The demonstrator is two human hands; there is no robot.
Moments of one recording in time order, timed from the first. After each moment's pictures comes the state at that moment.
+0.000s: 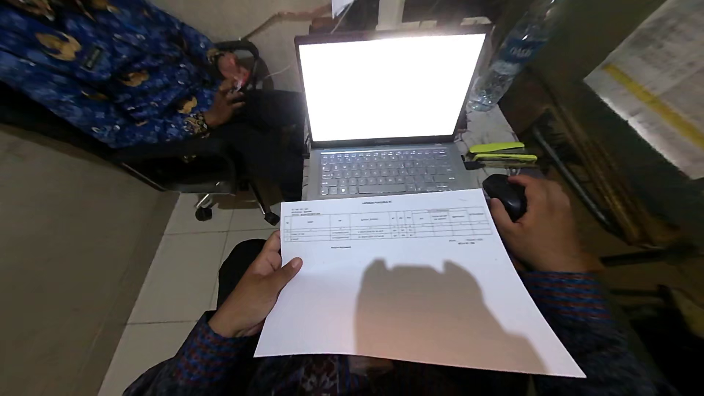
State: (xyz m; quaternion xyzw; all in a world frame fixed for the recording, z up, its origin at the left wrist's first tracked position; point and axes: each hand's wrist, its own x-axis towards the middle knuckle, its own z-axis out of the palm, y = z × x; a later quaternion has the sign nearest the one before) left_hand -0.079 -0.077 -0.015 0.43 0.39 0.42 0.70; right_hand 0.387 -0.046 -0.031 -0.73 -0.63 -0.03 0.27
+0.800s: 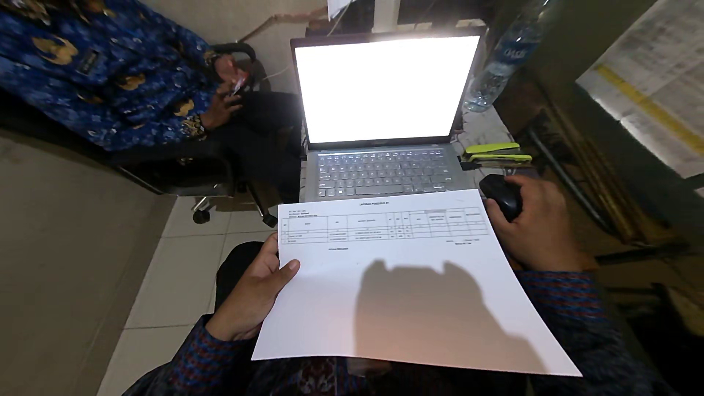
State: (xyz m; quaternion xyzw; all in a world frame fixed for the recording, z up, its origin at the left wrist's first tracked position) left_hand -0.079 -0.076 -0.016 0.43 0.38 0.42 0.70; right_hand 0.385 -0.047 -0.029 -0.73 -0.62 -0.02 0.28
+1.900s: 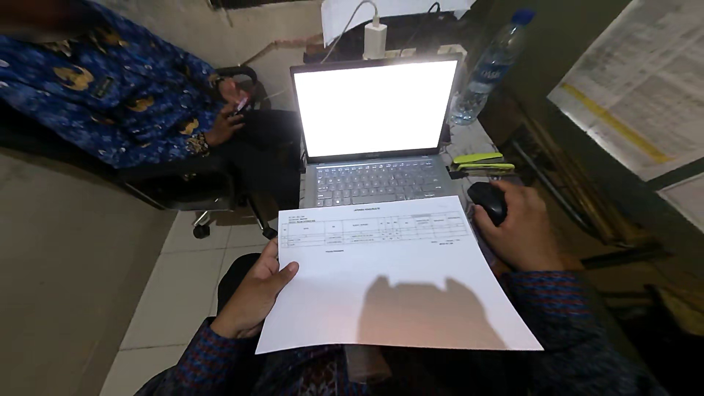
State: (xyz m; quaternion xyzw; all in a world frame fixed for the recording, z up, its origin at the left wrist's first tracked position) left_hand -0.080 -0.070 -0.013 0.44 0.41 0.41 0.68; right_hand 0.386 -0.047 -0.032 -0.73 -0.62 -0.03 0.29
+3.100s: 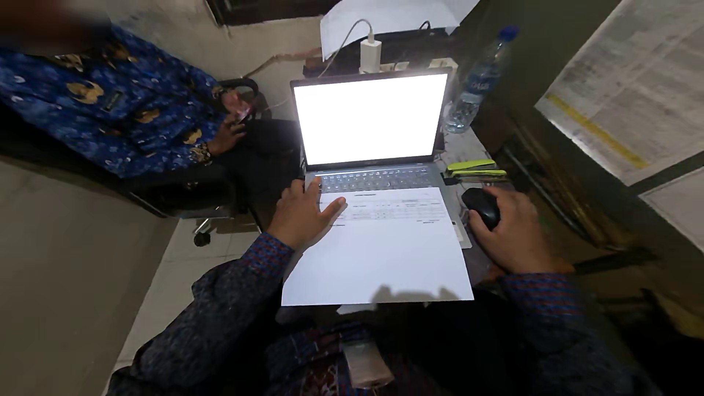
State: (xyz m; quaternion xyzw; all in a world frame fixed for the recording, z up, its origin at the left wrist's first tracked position) left_hand -0.013 0.057 0.006 0.76 0.62 0.10 0.15; right_hand 0.385 -0.048 -0.030 -0.74 -0.61 -0.02 0.29
